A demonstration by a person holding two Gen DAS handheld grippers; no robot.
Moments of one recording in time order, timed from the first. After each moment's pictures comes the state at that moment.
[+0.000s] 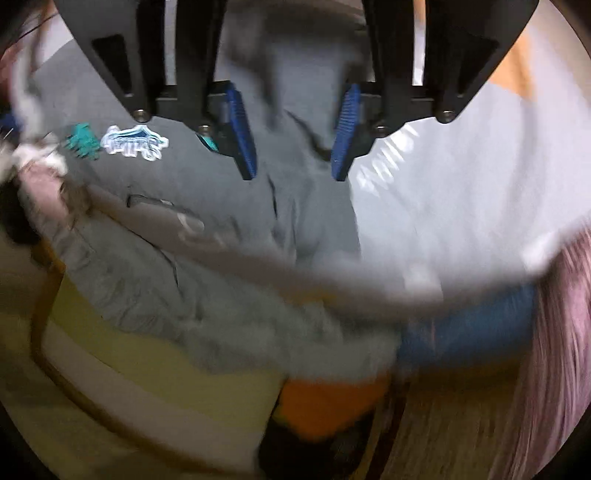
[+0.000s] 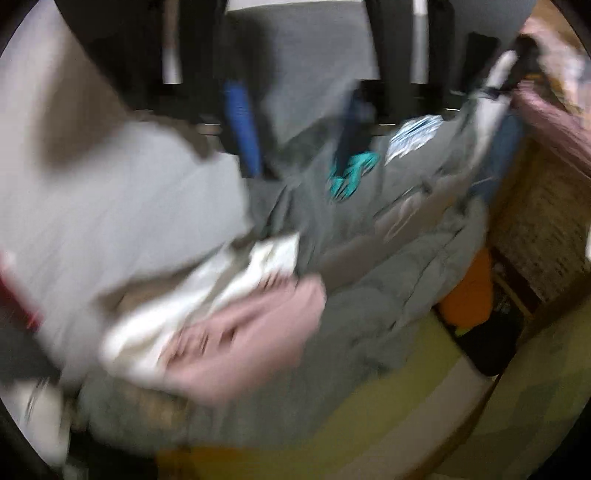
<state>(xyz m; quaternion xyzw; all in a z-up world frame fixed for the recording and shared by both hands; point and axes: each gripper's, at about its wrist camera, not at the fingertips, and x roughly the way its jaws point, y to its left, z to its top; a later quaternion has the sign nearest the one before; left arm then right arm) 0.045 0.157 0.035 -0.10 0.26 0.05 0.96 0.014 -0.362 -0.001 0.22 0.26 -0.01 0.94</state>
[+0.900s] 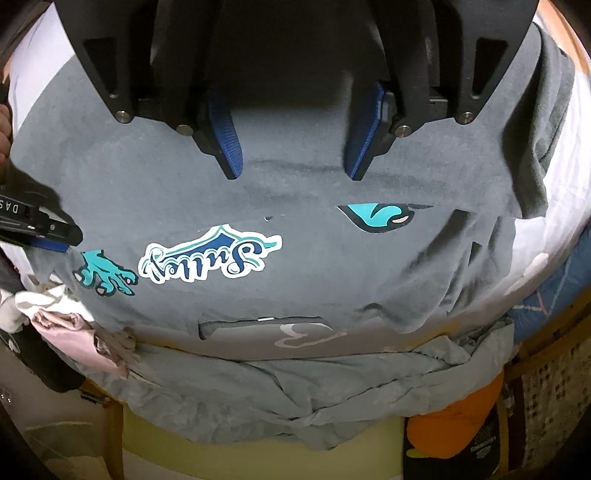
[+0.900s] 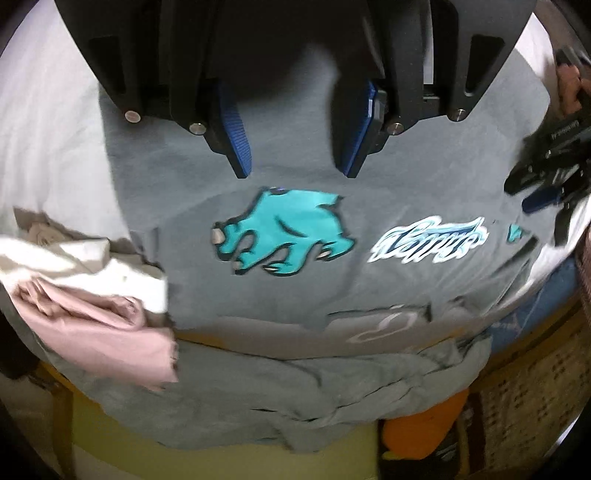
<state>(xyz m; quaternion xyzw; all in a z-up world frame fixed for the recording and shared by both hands) 0.091 0.020 -0.035 0.04 0.38 -0.08 0.92 0.080 -0.251 -0.054 0.02 0.37 0.05 0.93</state>
